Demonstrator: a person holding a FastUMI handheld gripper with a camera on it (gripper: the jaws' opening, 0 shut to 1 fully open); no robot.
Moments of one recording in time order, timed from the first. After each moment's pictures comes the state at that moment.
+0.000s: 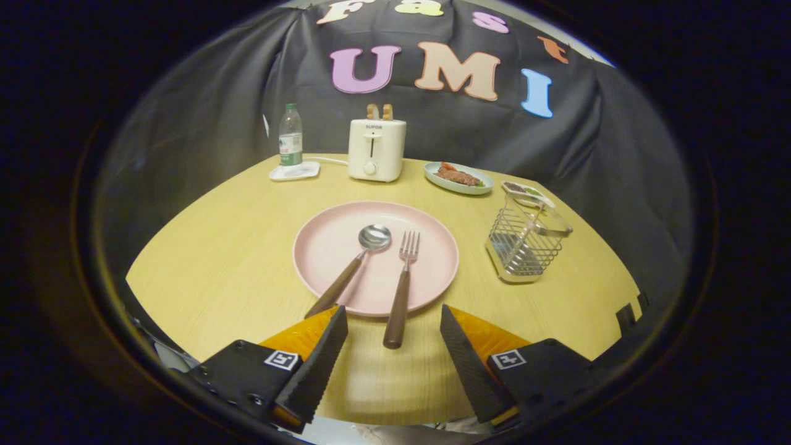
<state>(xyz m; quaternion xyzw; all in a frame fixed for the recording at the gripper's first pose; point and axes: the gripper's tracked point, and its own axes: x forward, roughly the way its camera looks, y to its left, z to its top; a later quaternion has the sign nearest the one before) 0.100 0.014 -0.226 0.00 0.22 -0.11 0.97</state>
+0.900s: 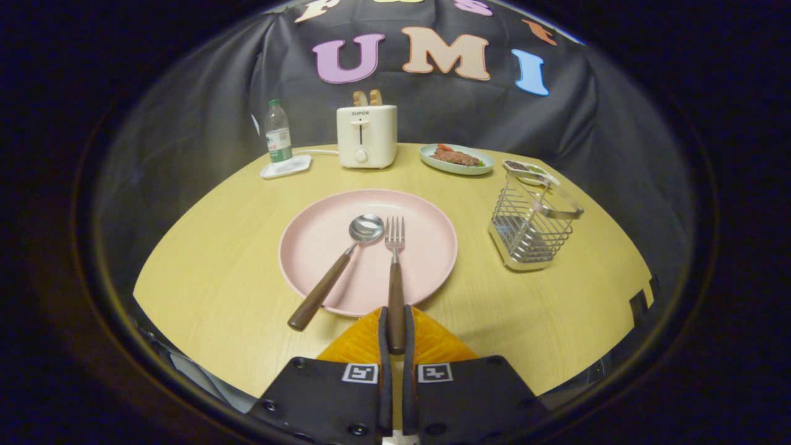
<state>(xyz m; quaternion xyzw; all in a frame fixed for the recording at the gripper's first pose) 0.107 0.004 -0.237 0.03 0.25 -0.11 0.96</state>
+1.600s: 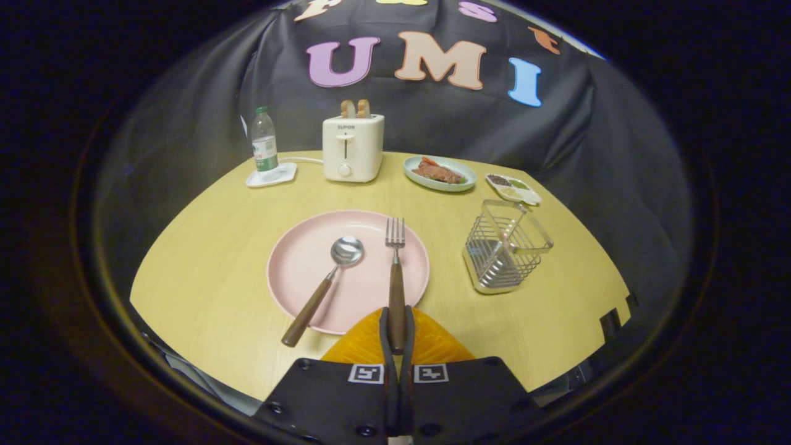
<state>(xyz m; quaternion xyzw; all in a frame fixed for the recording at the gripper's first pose) 0.108 -0.021 -0.182 0.01 0.25 -0.15 0.96</state>
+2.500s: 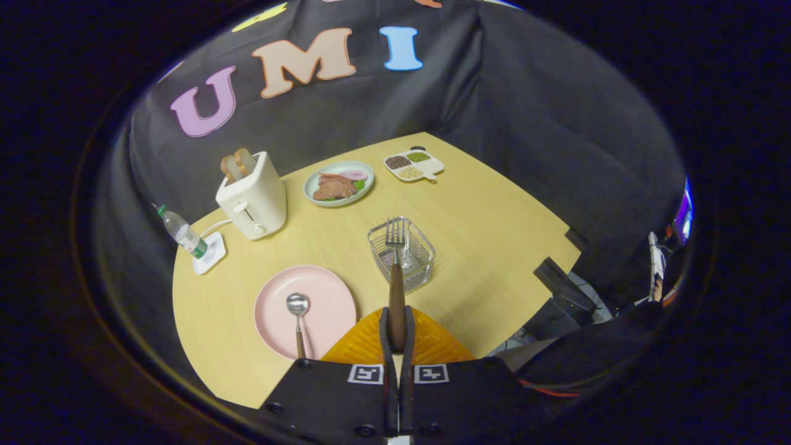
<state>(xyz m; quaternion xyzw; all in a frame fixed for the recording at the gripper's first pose) 0.060 -0.107 -0.093 0.20 0.34 -0.32 0.86</state>
